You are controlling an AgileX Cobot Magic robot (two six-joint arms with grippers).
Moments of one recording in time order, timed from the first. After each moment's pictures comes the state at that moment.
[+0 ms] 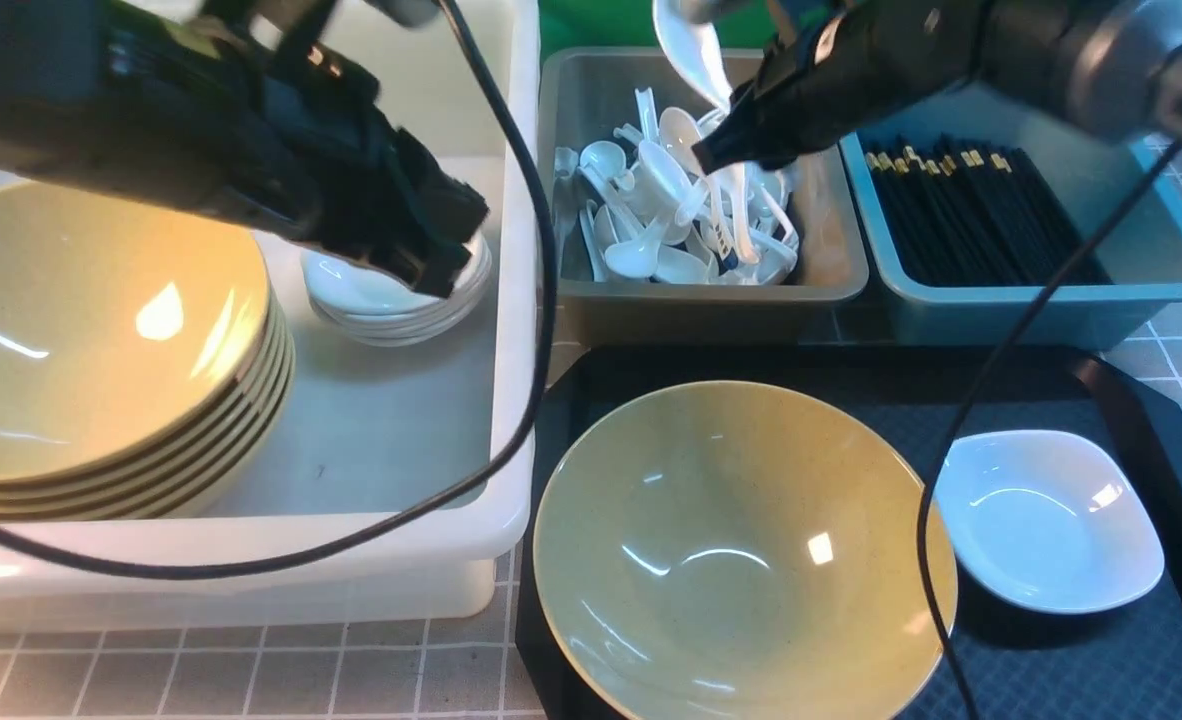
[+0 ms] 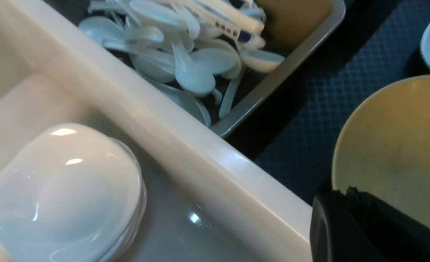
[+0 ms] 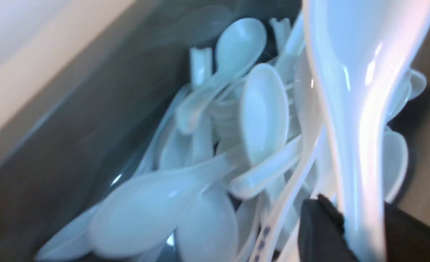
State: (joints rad) right arm 0.36 2.14 -1.87 0.05 0.38 -0.15; left arm -0.35 1.39 -1.22 -0.43 0.75 0.72
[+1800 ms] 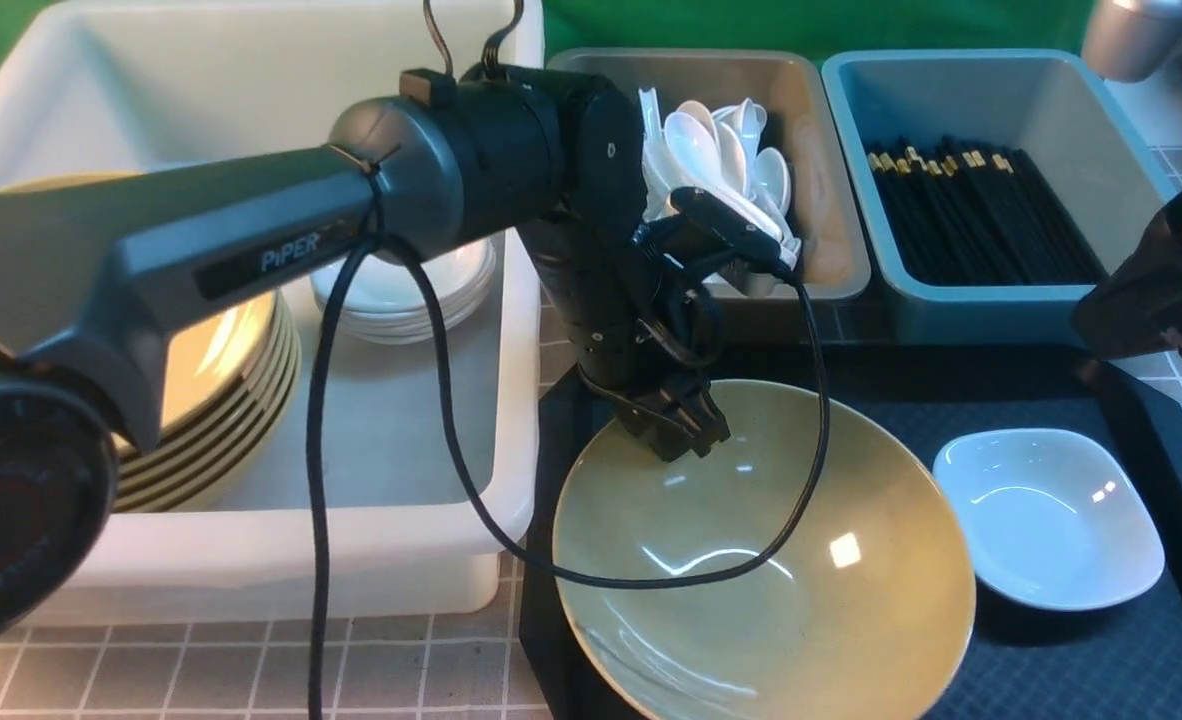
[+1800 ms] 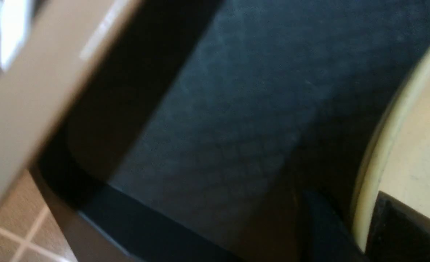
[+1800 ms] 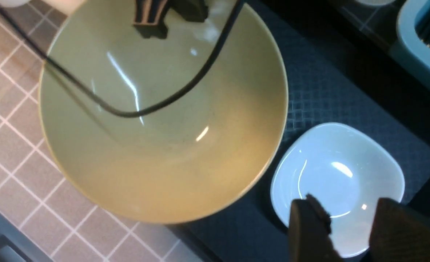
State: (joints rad) right arm 0.36 1.25 -1.39 0.11 1.17 -0.29; left arm -0.61 2.03 -1.65 -0.22 1.05 0.50
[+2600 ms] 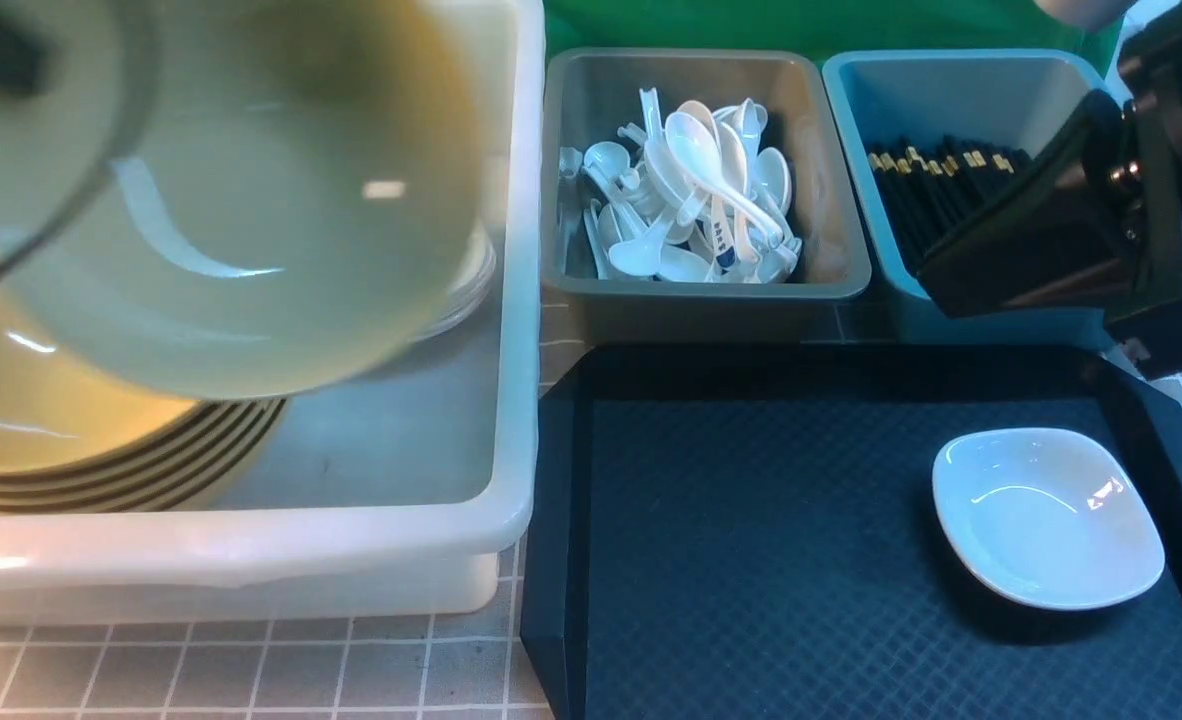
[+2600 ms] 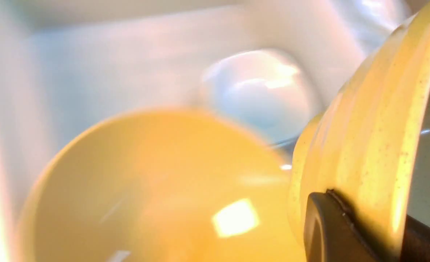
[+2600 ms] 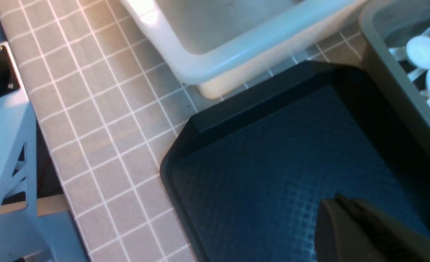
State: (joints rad) right arm 0.43 1.25 -1.43 0.40 1.08 -0.57; left arm 0.42 1.32 -1.41 -0.55 1.16 0.55
